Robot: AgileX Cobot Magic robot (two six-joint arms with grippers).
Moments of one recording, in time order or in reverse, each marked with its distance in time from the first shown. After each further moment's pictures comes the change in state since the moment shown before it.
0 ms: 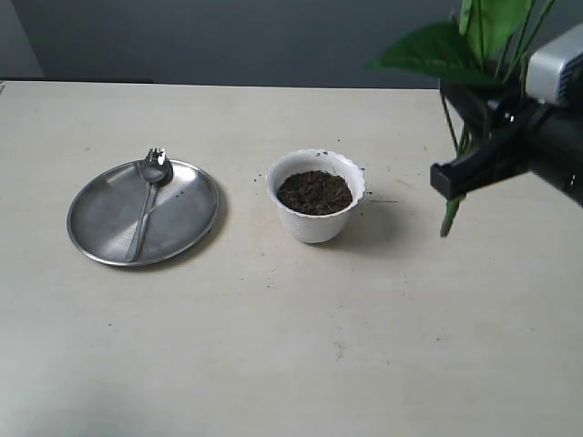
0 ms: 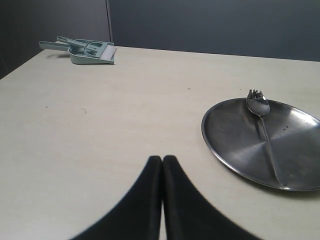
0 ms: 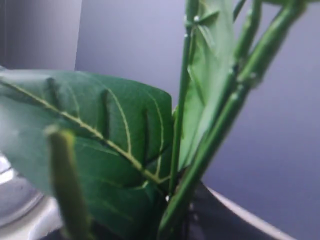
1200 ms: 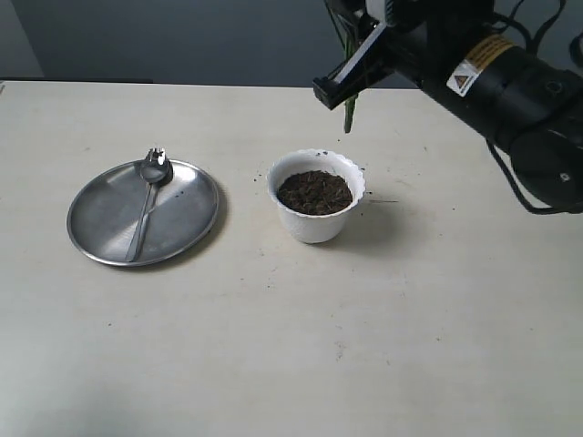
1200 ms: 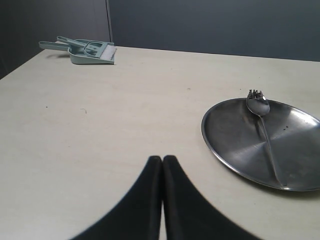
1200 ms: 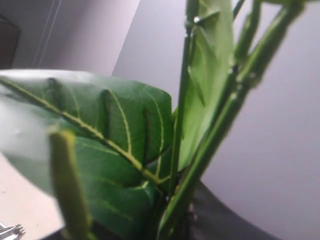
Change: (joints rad) left arm 0.000 0.000 0.000 0.000 0.000 0.000; right arm 0.000 0.513 -0.351 -0.266 -0.326 0.059
